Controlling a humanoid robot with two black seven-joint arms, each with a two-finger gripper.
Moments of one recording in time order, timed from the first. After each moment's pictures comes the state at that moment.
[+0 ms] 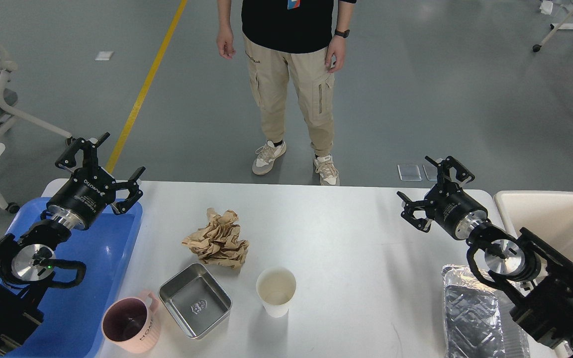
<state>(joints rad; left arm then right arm) -0.45 0.30 -1.19 -0.78 0.25 -0.52 -0.07 0.47 -0.34 0.96 0.94 -0.02 0.23 -0.01</state>
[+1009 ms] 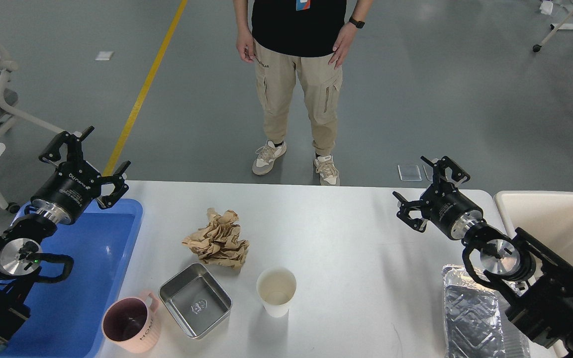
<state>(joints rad) -0.46 0.36 -1.21 -0.80 0.25 -0.50 -0.06 0.48 -0.30 0.96 0.93 -0.04 0.22 -0.01</state>
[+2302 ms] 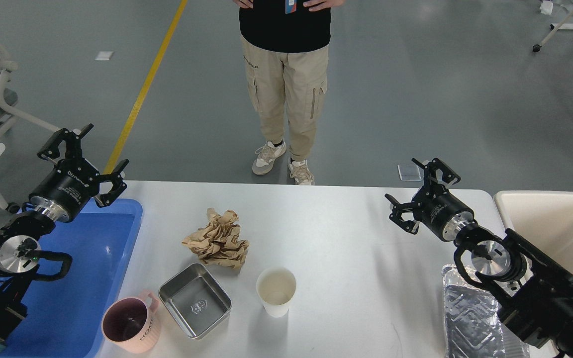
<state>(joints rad) -0.46 0.36 -1.19 -0.81 0.26 -0.45 -0.06 0.47 -0.29 0.96 0.93 -0.05 0.22 -0.01</state>
